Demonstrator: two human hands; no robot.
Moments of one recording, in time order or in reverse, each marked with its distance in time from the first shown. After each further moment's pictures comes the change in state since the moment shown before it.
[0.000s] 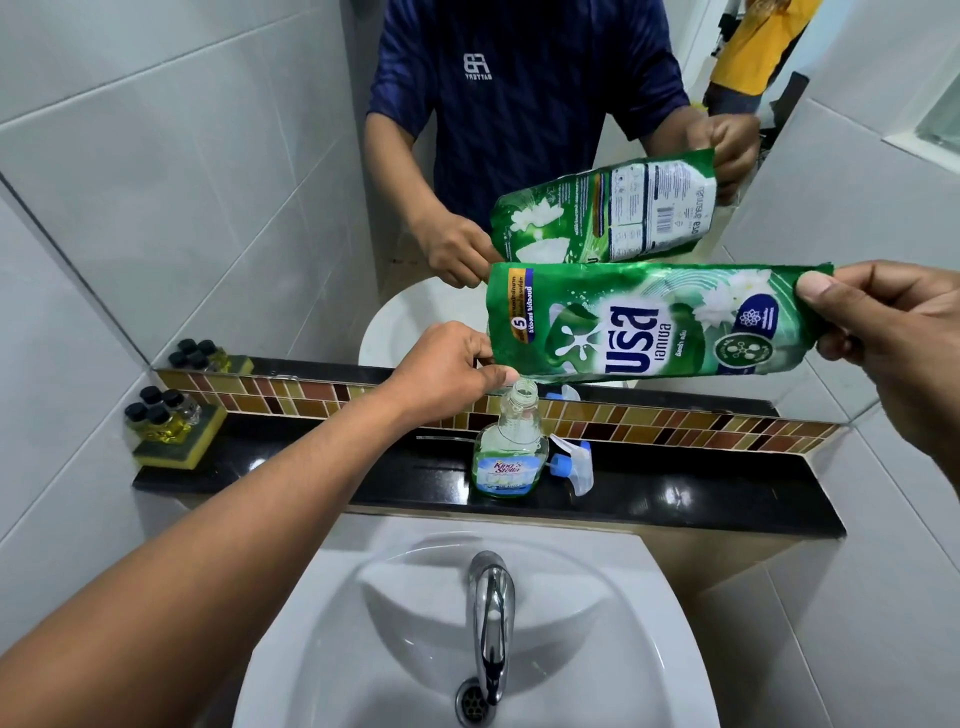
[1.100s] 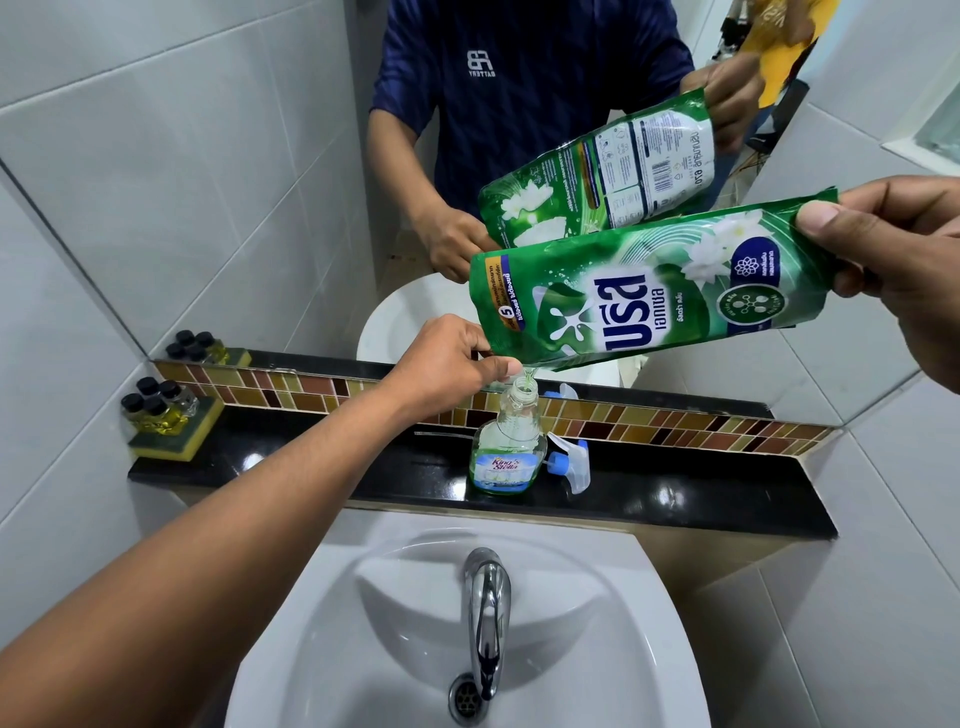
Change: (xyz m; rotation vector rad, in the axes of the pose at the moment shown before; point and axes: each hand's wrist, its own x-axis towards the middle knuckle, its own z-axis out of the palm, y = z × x) left_hand -0.003 0.004 0.001 -0.133 0.036 0.011; right_hand 0.013 -0.055 0.010 -0.112 -0.071 -0.080
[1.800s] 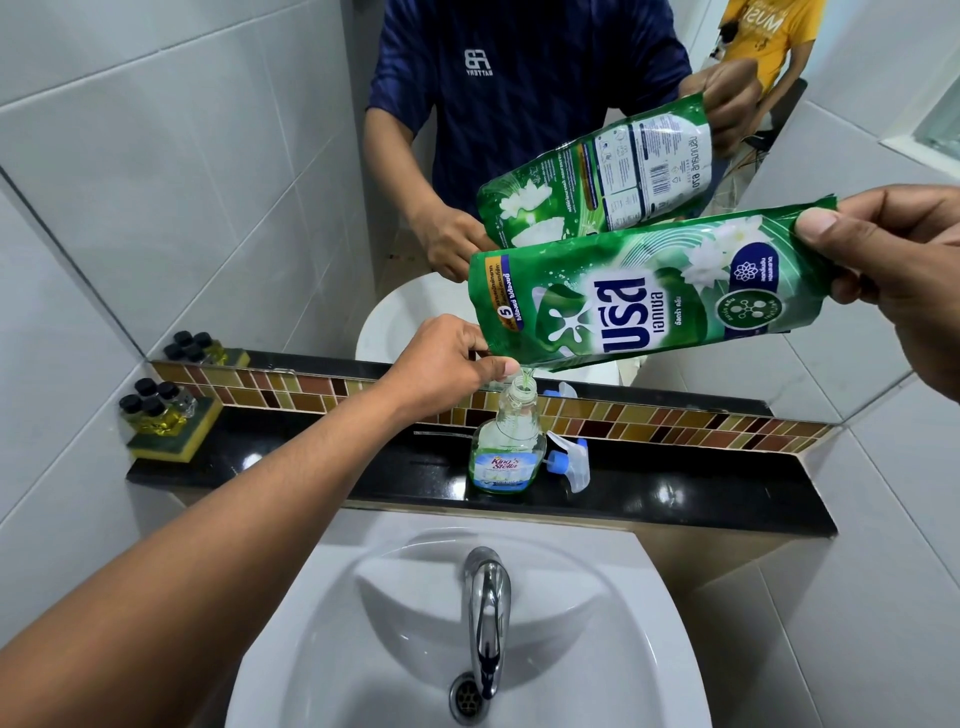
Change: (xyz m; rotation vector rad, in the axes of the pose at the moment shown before) left_hand -0.001 0.000 -0.001 0.034 0.006 0.028; right_hand -0.003 0.007 -0.001 0.006 -0.006 0.001
